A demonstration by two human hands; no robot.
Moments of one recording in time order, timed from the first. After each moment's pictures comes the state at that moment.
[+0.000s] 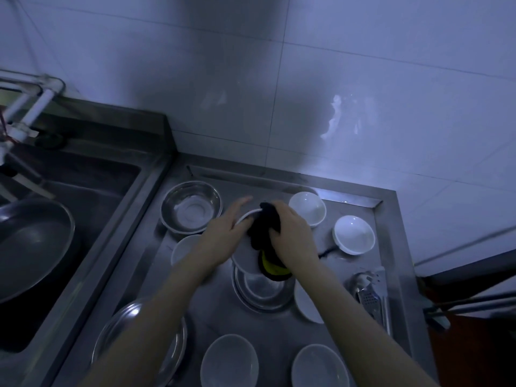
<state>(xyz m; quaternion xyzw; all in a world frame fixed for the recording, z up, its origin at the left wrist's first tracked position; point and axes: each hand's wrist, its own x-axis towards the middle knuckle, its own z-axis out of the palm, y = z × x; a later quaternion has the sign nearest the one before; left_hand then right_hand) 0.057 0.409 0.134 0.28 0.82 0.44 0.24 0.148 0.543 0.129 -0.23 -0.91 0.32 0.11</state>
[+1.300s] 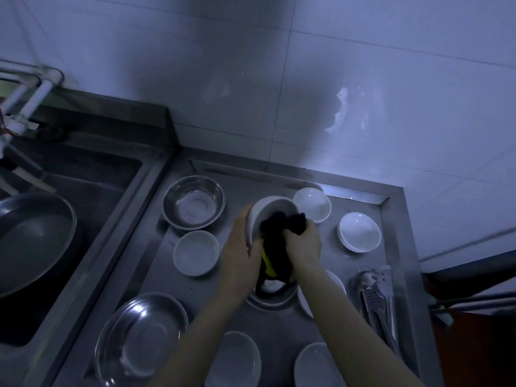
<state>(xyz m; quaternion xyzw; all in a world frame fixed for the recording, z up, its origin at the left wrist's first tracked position) 0.111 0.422 0.104 0.20 0.79 0.57 0.12 0.152 0.541 0.112 -0.50 -0.68 0.53 0.10</state>
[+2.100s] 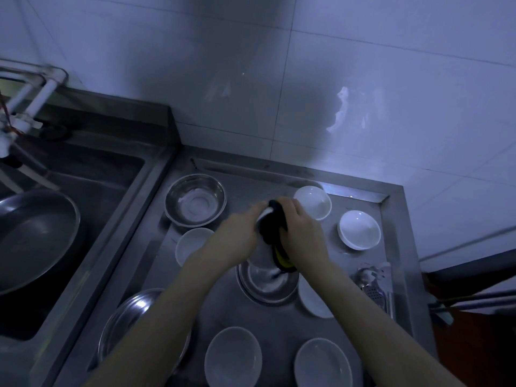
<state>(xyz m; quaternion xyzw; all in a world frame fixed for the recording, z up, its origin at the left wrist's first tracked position) 0.064 0.423 0.132 0.35 0.85 0.29 0.24 0.155 0.548 0.121 -0.18 -0.95 0.19 0.17</state>
